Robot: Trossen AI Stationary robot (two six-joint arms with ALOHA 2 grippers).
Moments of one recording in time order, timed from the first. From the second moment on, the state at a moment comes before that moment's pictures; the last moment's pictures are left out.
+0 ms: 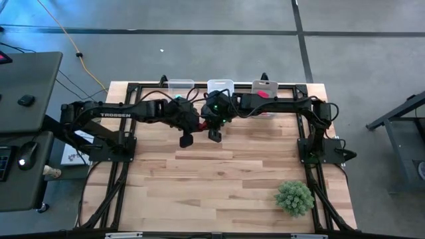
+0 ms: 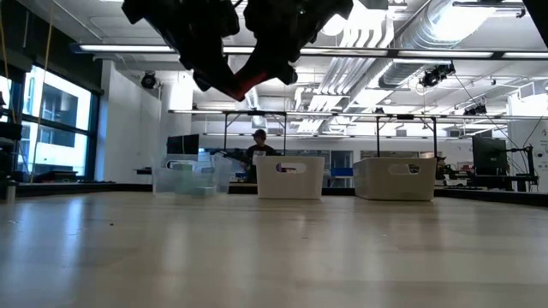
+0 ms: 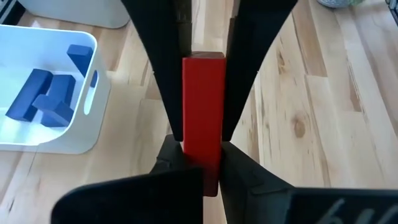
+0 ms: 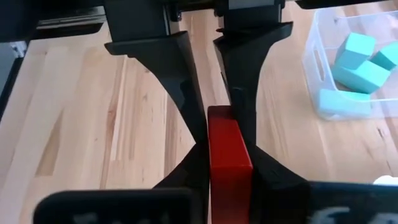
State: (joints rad) left arm 0.30 1.37 0.98 -0.39 0.14 0.05; right arm -0.16 1.88 1.66 -0.58 -0.22 -0.01
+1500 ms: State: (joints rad) left arm 0.49 1.37 0.98 -0.44 0.12 0.03; right arm -0.49 1.88 1.66 -1.07 0.34 0.13
